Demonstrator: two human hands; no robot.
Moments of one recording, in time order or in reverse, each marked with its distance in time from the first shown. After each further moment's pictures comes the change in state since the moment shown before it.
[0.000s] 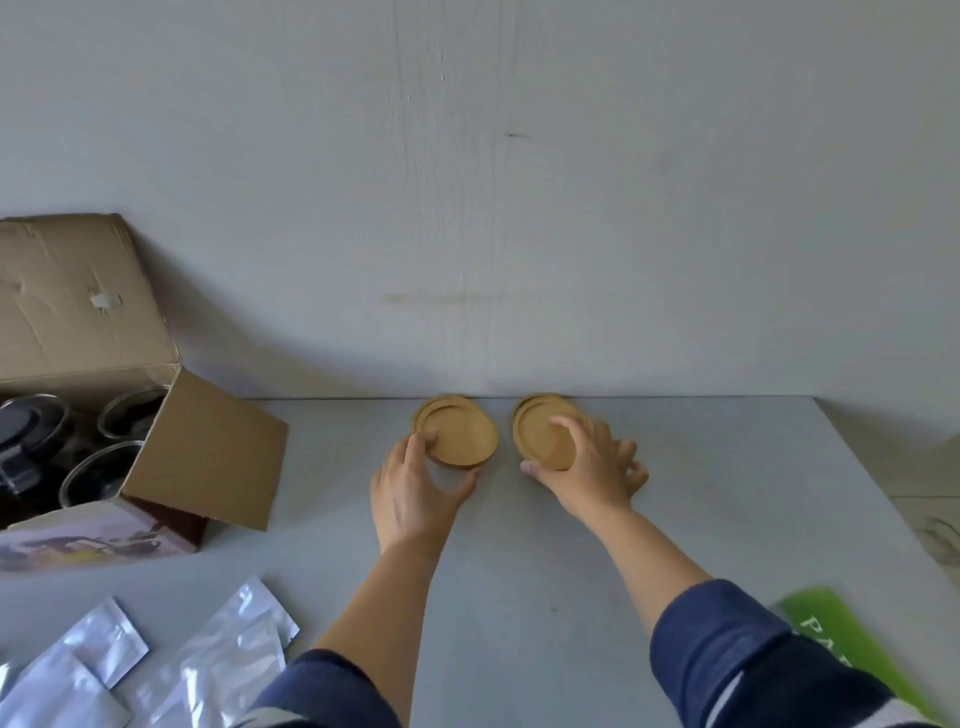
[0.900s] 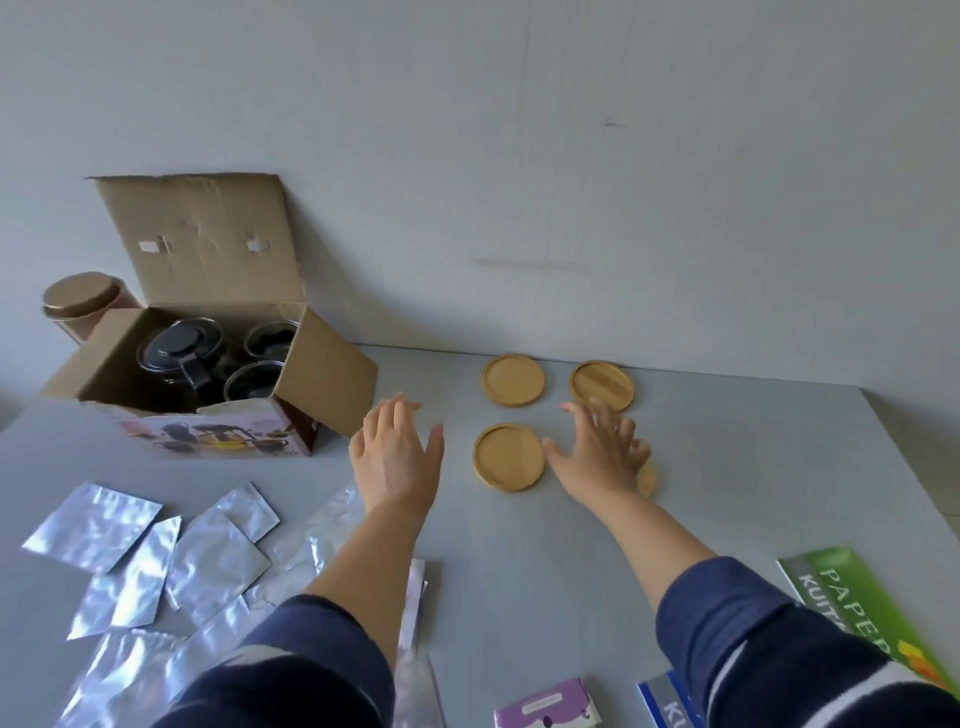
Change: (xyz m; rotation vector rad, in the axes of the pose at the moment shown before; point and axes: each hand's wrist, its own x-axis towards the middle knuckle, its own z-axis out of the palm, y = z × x) left_hand -0.034 -0.046 -0.100 0.242 0.054 -0.044; right_hand -0.080 -0.045 0.000 -0.149 -0.049 -0.192
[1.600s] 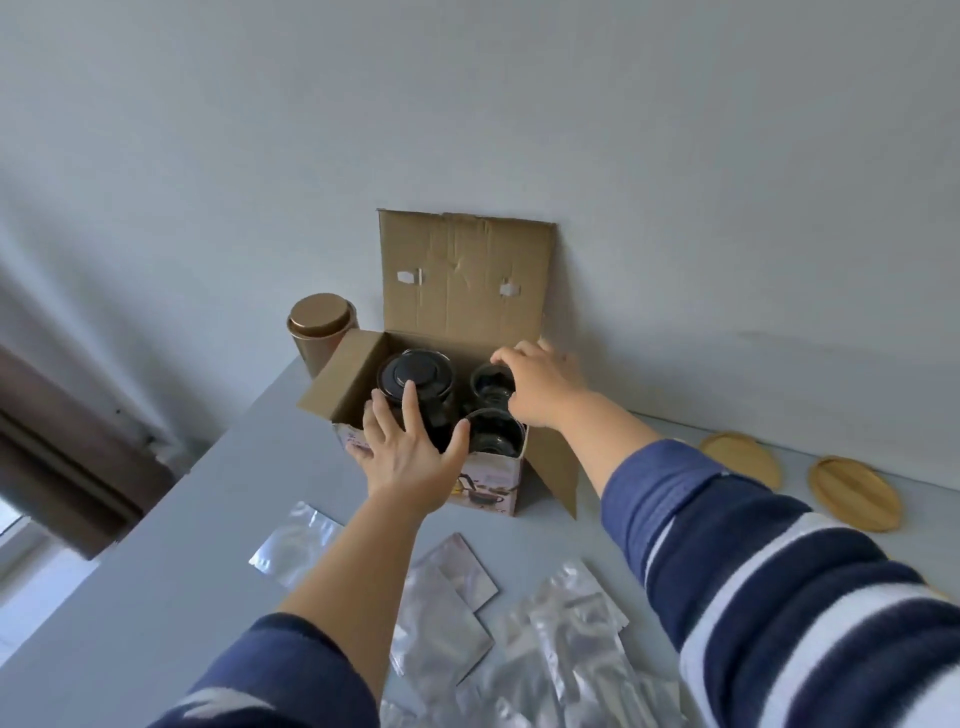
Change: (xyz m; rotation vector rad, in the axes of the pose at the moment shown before) left_hand 0.113 -0.197 -0.111 0.047 -0.192 -0.286; right_hand 0.071 -0.343 0.042 -0.204 -0.169 -0.636
